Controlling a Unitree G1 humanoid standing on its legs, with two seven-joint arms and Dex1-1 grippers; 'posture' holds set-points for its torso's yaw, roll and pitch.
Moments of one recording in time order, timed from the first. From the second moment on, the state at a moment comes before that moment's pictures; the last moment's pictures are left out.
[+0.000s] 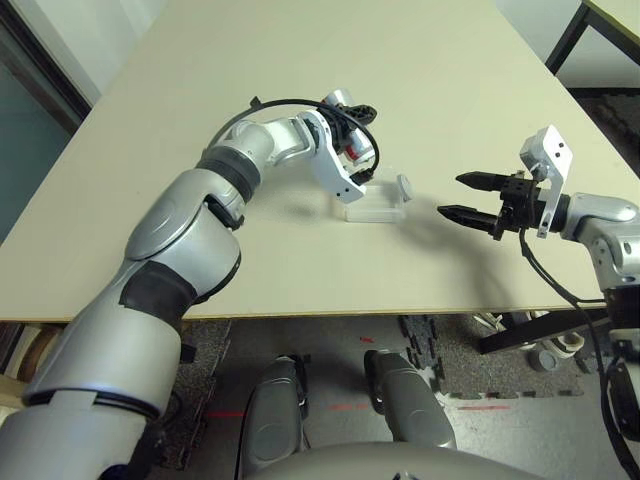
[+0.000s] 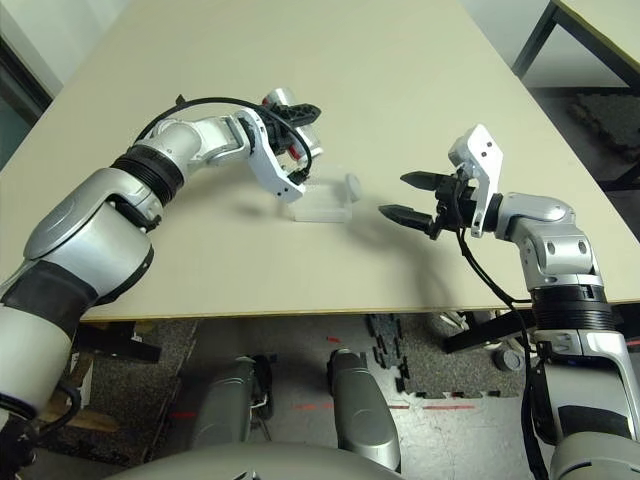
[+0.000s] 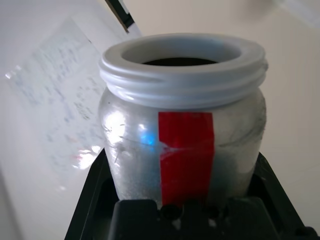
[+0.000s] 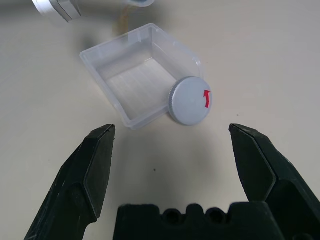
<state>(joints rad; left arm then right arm) -1.44 0.32 -0.96 1.20 1.20 -0.53 0.23 -0.50 -0.69 -0.07 0.28 0.35 0.35 1.13</state>
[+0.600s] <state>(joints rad) -1.41 0.29 -0.68 1.27 0.89 -0.53 -0.02 -0.50 -0.68 -0.07 0.28 0.36 0.36 1.12</state>
